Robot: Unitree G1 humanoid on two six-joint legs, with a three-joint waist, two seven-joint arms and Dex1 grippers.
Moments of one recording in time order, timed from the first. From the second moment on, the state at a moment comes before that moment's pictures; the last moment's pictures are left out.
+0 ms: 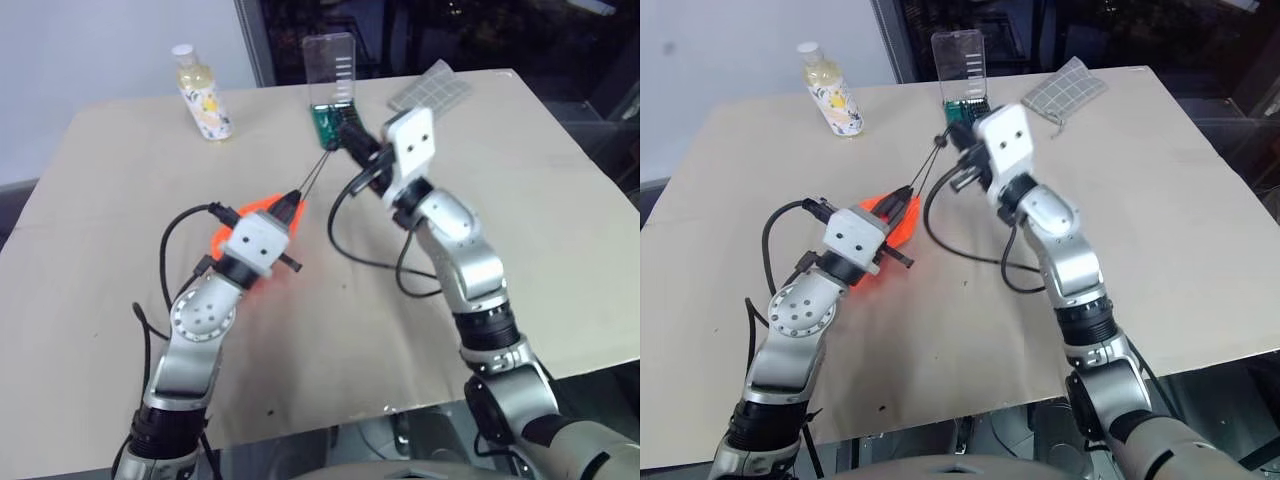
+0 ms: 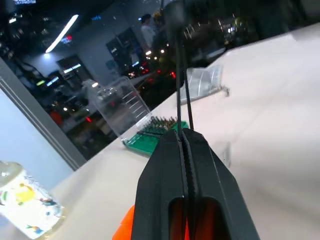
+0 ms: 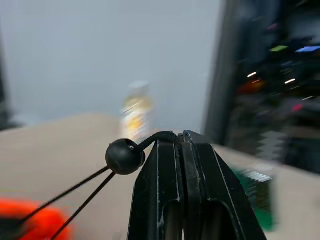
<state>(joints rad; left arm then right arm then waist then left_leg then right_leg) -0.11 0.42 -0.01 -0.37 0.10 -0.01 -0.33 -0.74 -0.03 0.06 -0.03 0.14 0.21 0.34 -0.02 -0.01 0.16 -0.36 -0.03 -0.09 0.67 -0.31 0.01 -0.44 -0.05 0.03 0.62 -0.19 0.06</state>
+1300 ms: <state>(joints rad) -0.48 0.39 -0.08 -0.25 -0.12 -0.01 -0.55 -0.73 -0.25 0.17 -0.15 0.11 0.08 0.57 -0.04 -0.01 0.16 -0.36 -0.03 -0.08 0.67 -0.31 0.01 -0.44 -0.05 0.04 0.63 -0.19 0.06</state>
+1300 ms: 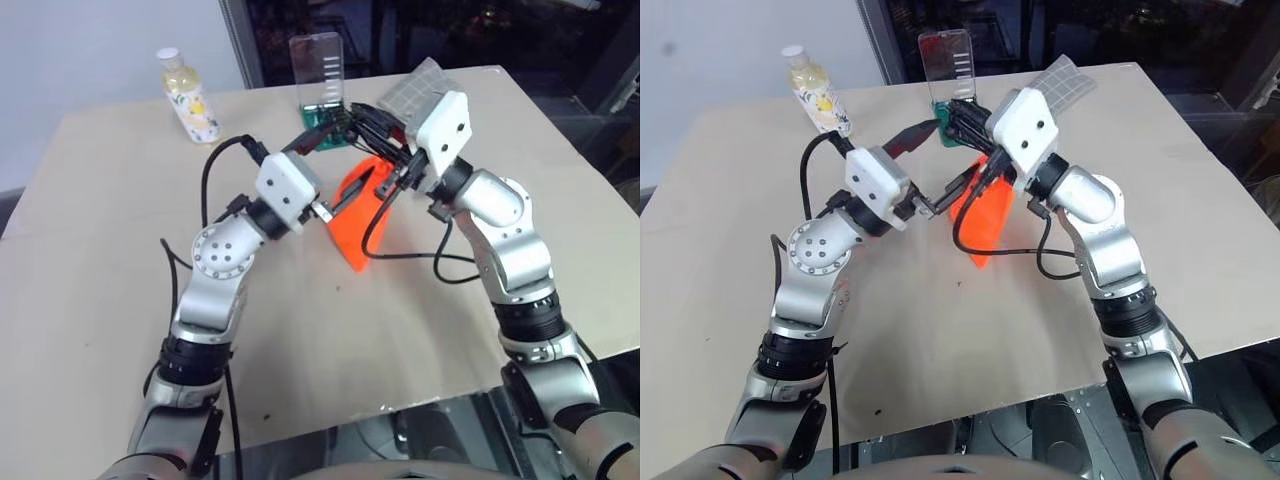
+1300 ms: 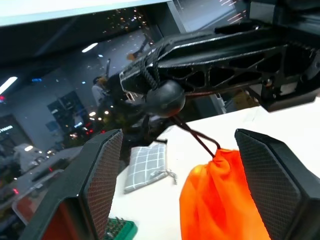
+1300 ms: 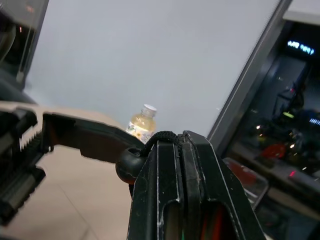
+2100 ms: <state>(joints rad) -0.47 0.39 -0.08 -0.31 -0.27 0.16 -0.61 -0.72 -0.32 0.22 -0.02 -0.10 -0.20 0.58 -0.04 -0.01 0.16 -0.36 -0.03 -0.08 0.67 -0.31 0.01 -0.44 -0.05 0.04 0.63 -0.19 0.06</state>
